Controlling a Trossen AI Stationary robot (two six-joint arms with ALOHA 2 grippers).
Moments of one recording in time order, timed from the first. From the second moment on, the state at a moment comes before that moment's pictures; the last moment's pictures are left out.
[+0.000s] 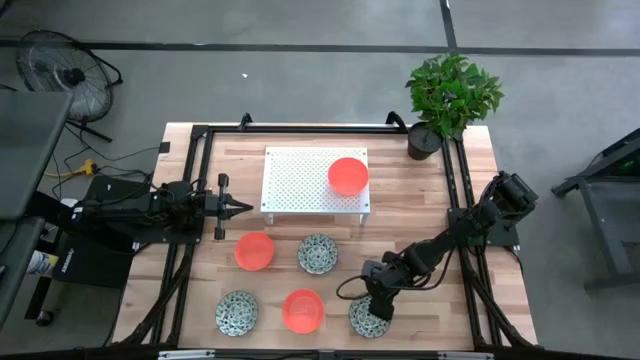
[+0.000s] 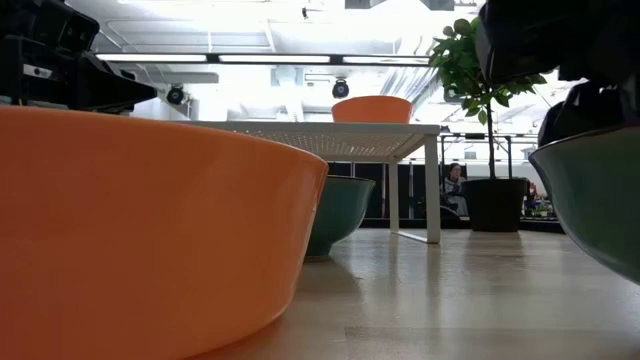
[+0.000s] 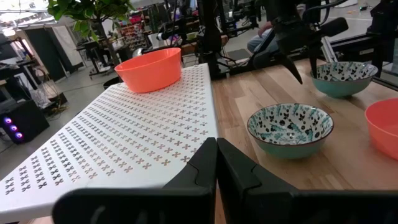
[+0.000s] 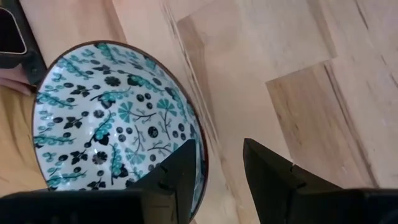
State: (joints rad) left arm 0.03 0.01 0.07 -0.12 0.00 0.24; right arm 0.57 1.71 1.04 -0.47 -0.06 1.00
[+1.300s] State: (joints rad) left arm 0.03 0.01 0.07 -0.12 0.00 0.24; right arm 0.57 1.71 1.04 -0.45 -0.16 0.98
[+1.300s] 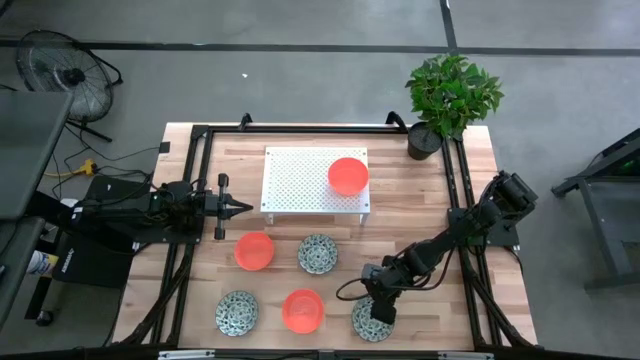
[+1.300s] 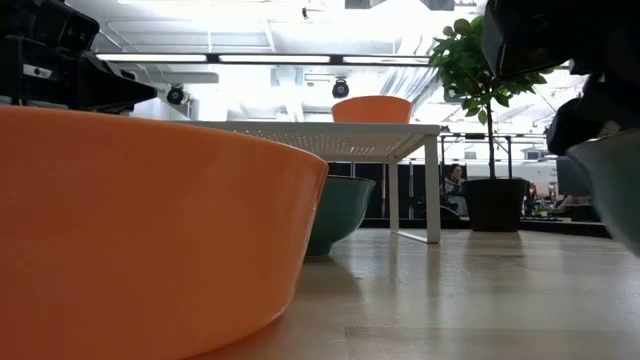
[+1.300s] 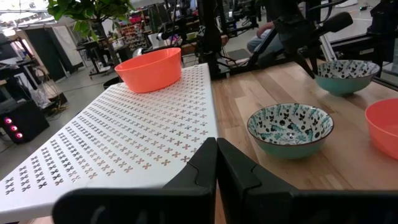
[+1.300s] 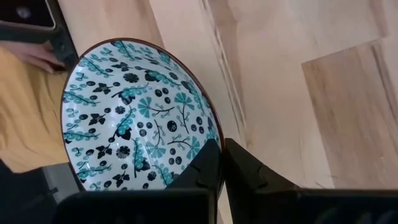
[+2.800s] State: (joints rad) left arm 0.03 0.01 0.07 -0.12 0.00 0.24; right arm 0.06 1.67 1.86 -1.23 -0.21 0.22
